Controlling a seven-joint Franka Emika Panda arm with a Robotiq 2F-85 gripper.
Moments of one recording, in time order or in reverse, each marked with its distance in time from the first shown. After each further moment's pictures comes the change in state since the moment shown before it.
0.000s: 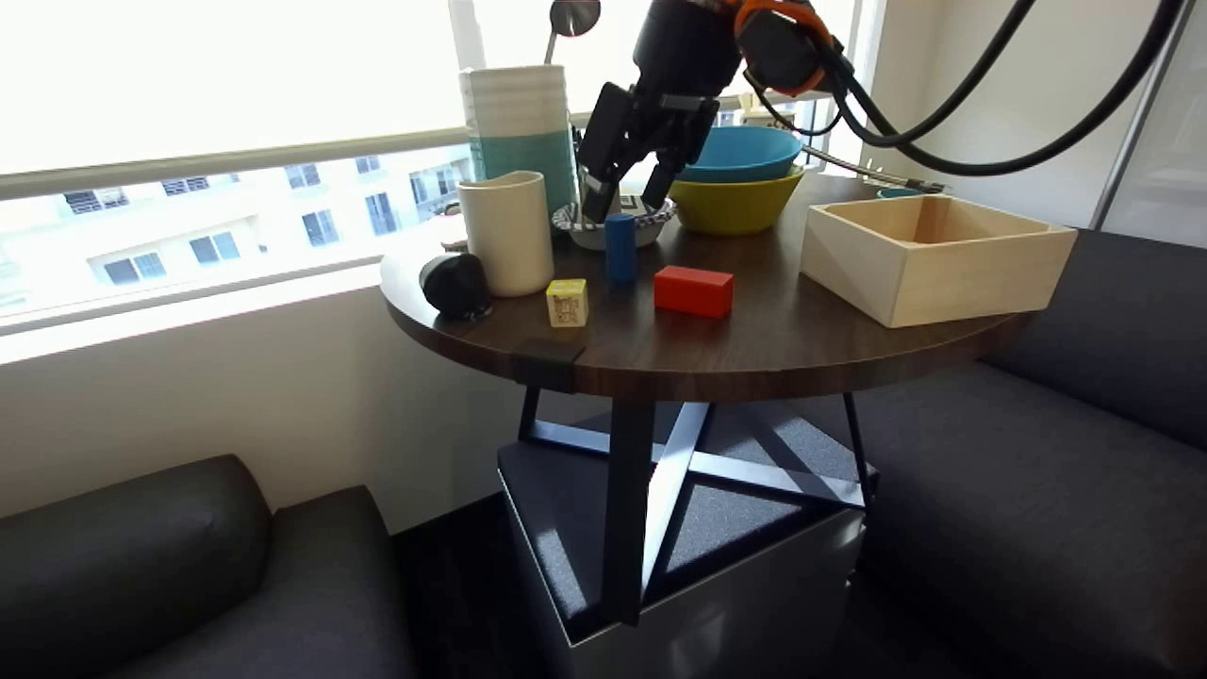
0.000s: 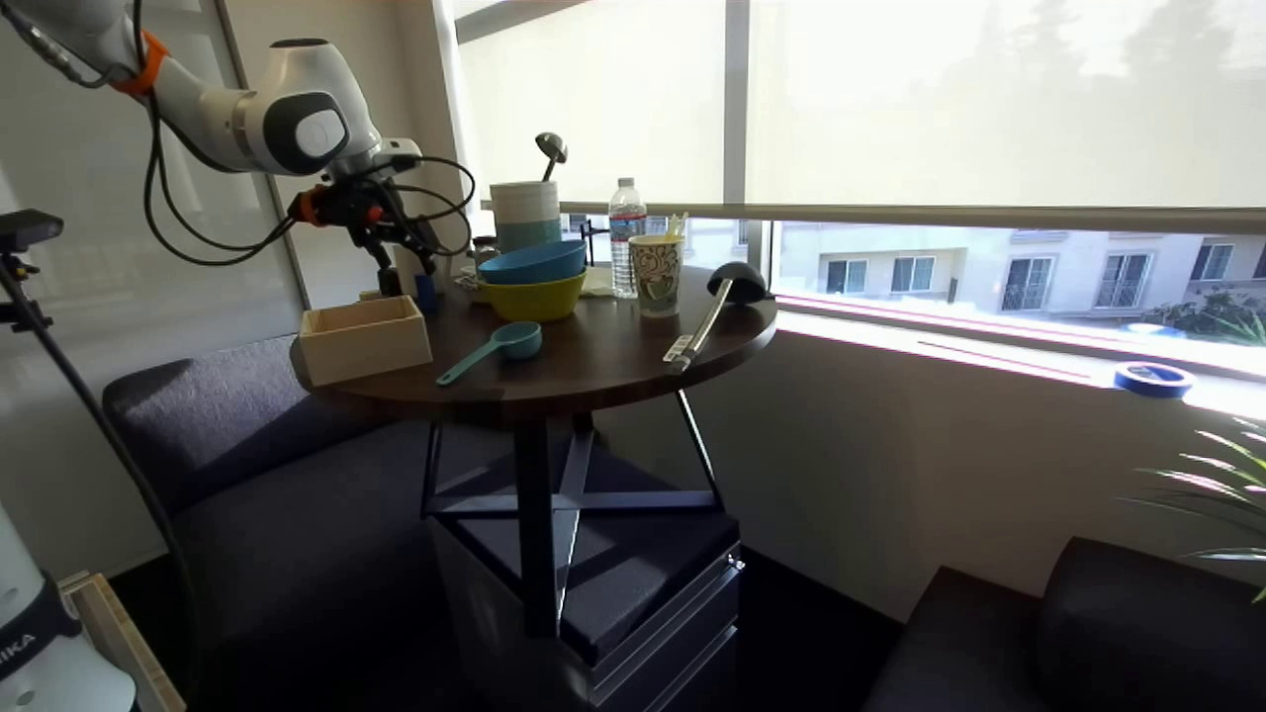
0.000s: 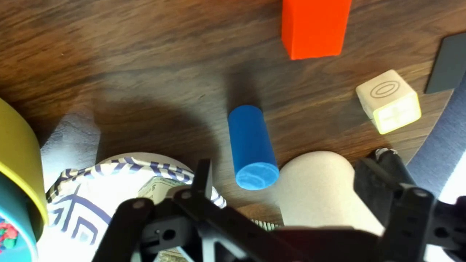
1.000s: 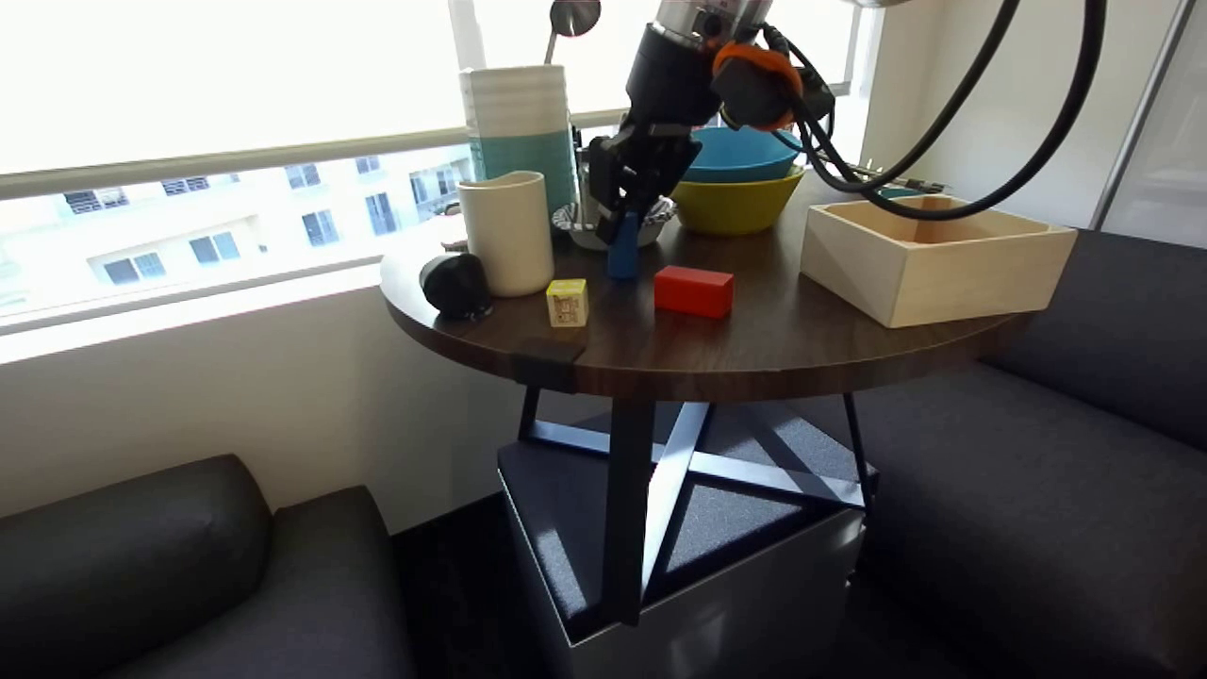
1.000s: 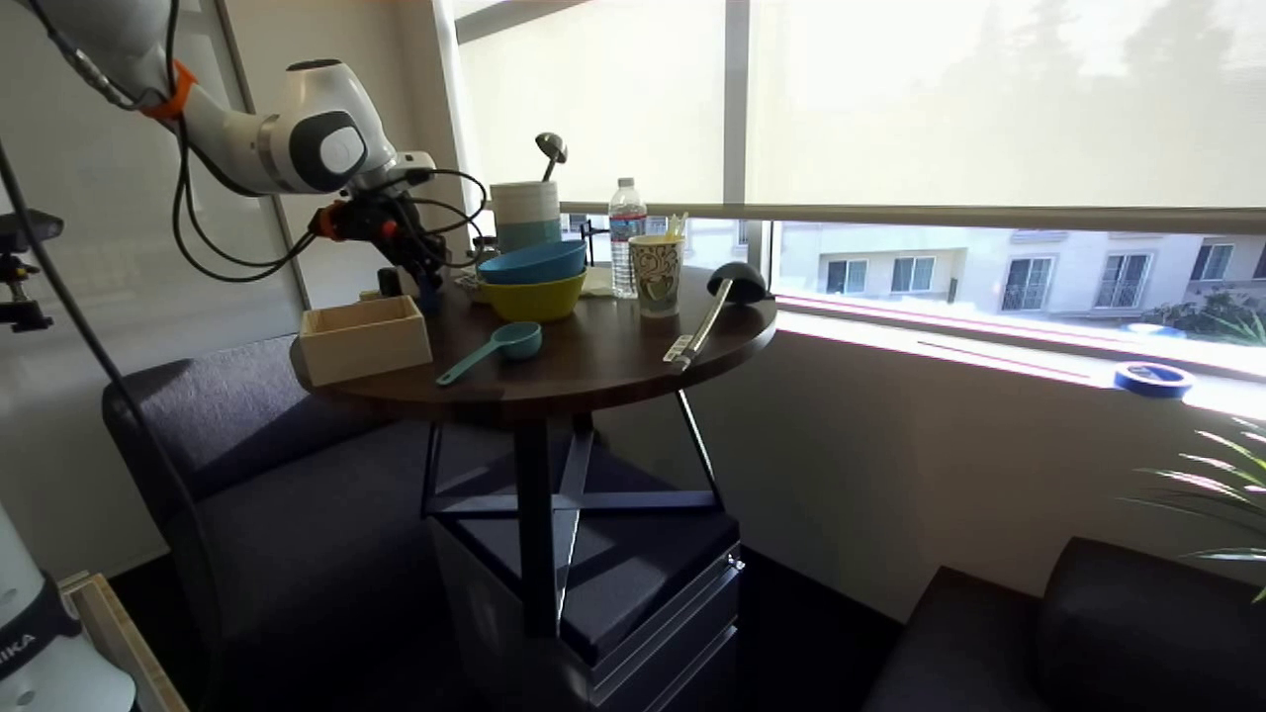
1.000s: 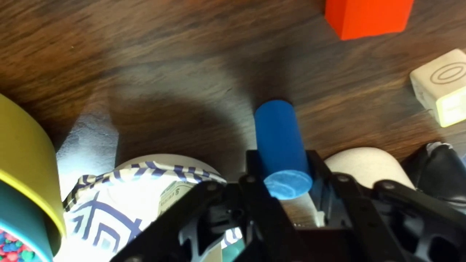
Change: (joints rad) arm -0.016 0.070 -0.009 0.019 -0.103 0.071 0.109
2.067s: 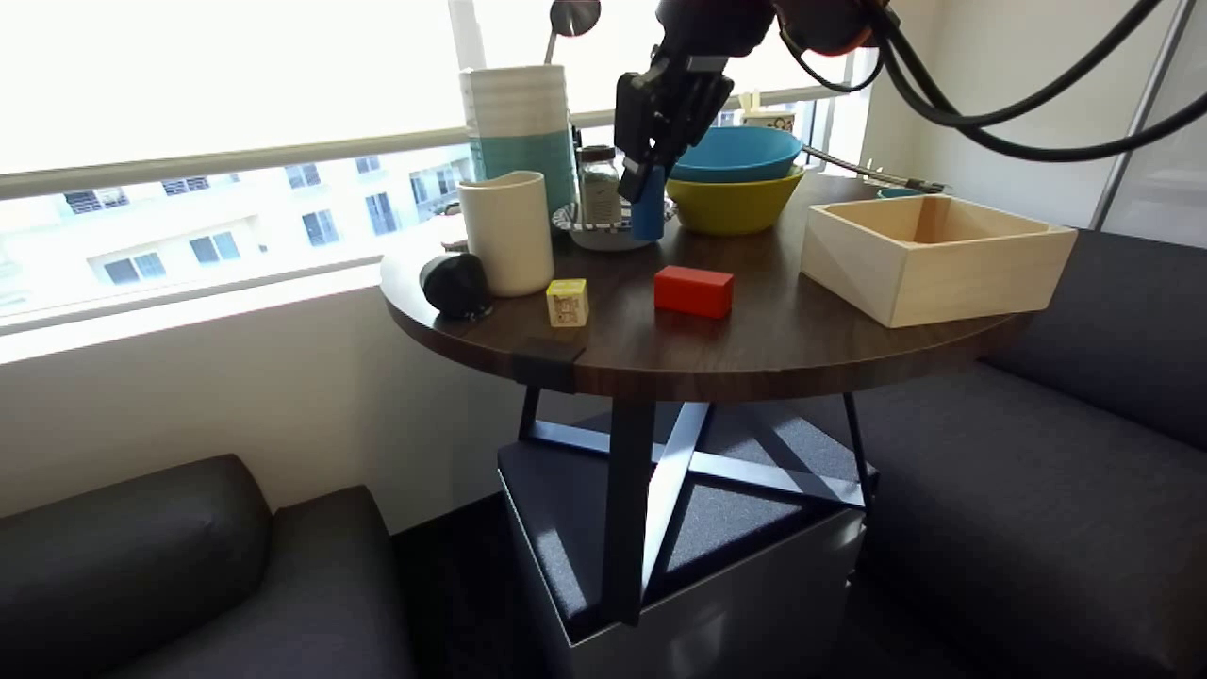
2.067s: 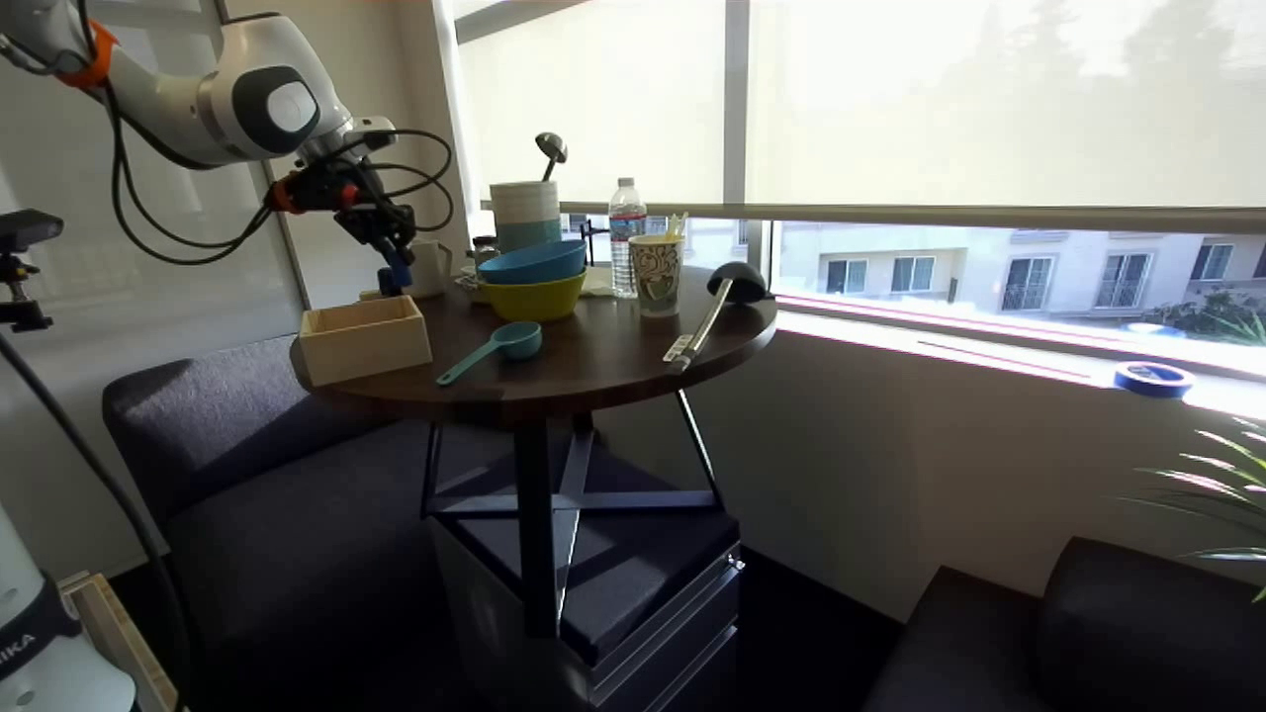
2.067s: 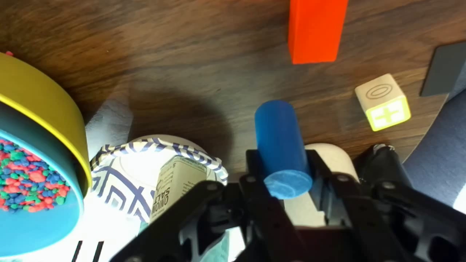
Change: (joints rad) arm 0.014 -0.182 0.024 -0.086 -0.050 -0.077 0.015
